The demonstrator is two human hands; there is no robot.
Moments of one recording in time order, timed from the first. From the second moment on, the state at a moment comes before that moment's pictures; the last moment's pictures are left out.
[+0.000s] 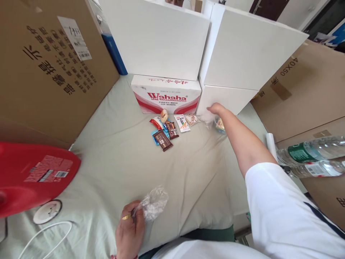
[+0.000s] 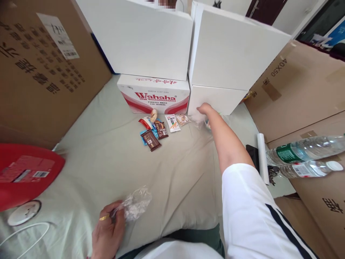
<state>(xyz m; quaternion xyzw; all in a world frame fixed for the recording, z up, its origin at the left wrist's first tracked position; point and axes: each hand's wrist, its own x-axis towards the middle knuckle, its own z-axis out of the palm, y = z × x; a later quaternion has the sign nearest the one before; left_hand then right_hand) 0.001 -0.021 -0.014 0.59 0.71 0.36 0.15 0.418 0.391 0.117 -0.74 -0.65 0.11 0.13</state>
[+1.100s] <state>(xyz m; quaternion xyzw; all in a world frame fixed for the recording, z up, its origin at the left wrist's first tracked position) 0.082 0.035 0.032 0.18 0.49 0.54 0.67 0.284 0.041 0.045 -0.53 -0.28 0.64 0.49</state>
